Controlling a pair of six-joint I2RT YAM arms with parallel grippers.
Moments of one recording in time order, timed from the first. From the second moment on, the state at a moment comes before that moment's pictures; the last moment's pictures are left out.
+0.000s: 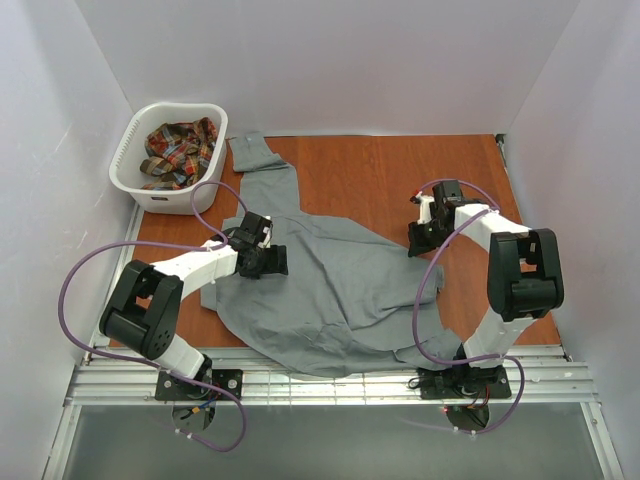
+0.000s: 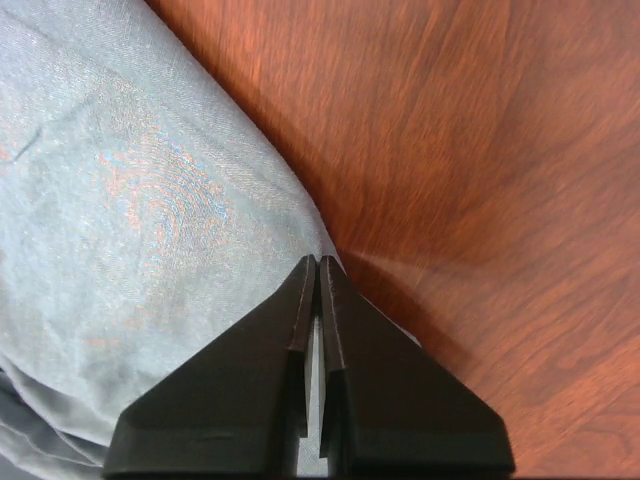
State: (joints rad) left arm -0.46 1.53 0.82 -0.39 0.04 -0.45; right arm 0.13 1.73 1.07 -0.61 -0.35 -0.04
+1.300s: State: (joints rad) left arm -0.46 1.53 0.81 -0.38 -0.01 -0.46; right arm 0.47 1.26 1.01 -0.80 -0.04 0.28
